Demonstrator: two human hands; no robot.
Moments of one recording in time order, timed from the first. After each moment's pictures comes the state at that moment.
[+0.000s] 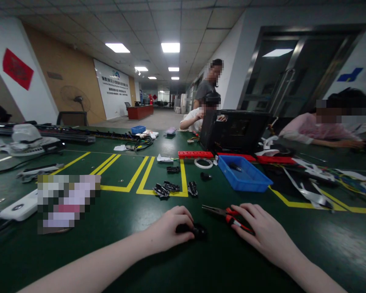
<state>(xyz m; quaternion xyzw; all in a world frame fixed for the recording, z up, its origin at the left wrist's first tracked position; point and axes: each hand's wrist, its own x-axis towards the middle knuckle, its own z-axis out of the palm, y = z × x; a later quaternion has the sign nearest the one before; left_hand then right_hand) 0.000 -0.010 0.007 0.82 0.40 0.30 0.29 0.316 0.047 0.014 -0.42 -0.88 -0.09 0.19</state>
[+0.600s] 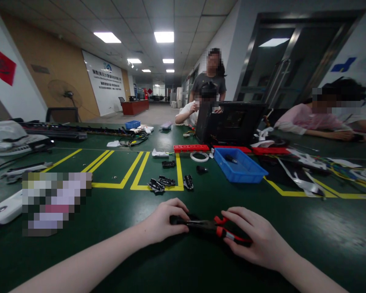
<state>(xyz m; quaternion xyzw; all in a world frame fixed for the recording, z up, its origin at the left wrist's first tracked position) -0.003 -0.006 0.010 0.78 0.41 0.31 0.35 0.307 0.023 0.000 -0.28 -0.92 -0.08 0.27</state>
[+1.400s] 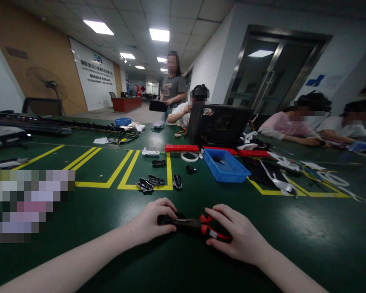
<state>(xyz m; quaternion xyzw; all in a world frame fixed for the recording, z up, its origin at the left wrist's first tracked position) -0.004 -0.007 0.005 0.79 0.41 0.30 0.34 0.301 0.016 0.011 -0.28 -0.93 -0.08 0.22</state>
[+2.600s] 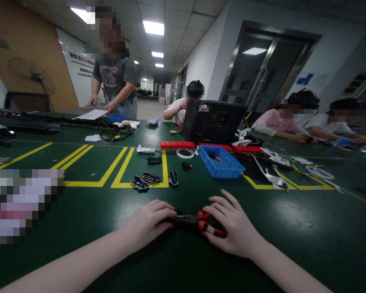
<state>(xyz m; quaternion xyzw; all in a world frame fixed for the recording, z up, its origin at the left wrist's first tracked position) 0.001 -0.014 -0.003 0.87 0.39 0.25 0.17 0.290 0.013 0.018 -0.29 -0.92 -0.07 0.25</state>
